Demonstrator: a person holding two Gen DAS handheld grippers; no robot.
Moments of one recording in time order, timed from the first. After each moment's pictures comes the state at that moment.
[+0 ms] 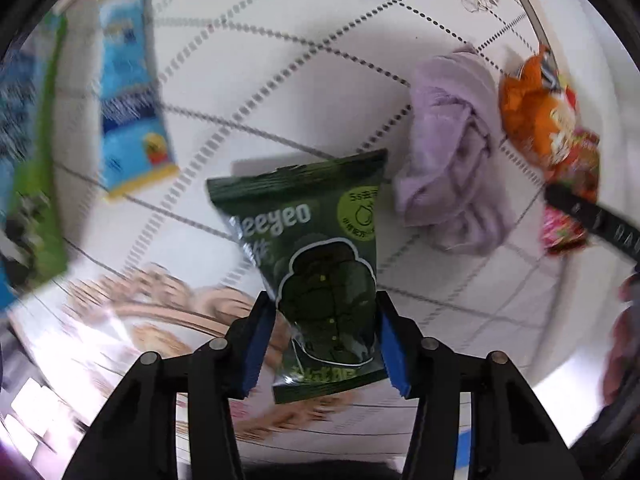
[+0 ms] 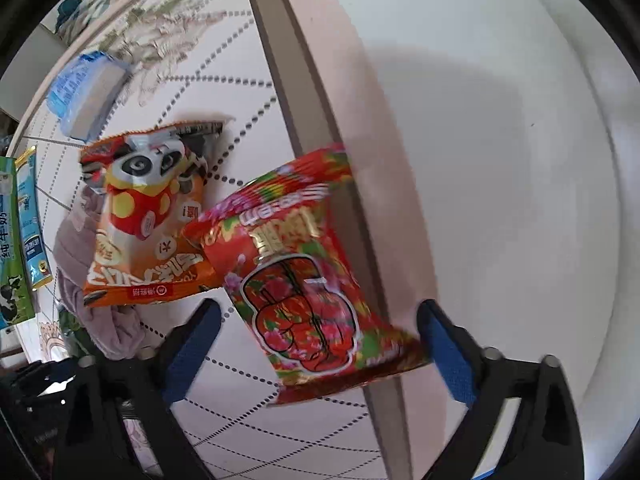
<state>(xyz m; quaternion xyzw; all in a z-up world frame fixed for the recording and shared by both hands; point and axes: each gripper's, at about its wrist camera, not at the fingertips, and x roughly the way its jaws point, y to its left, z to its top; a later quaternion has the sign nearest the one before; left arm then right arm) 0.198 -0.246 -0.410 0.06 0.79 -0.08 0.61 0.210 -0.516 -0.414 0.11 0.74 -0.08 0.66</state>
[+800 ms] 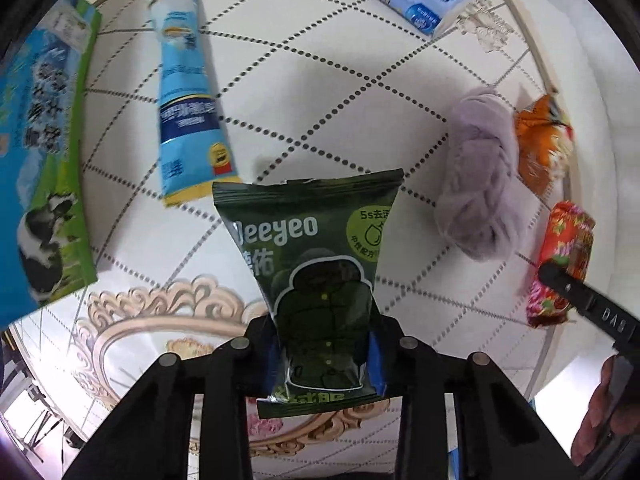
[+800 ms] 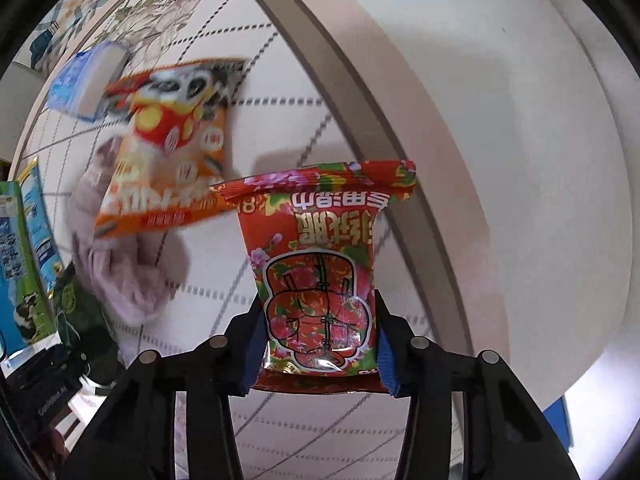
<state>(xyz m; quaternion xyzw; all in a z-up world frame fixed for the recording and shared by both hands) 0.203 -0.204 -0.383 0.01 0.76 -0.09 0.64 0.152 -0.481 -0.405 0.19 0.73 -0.11 0.64</state>
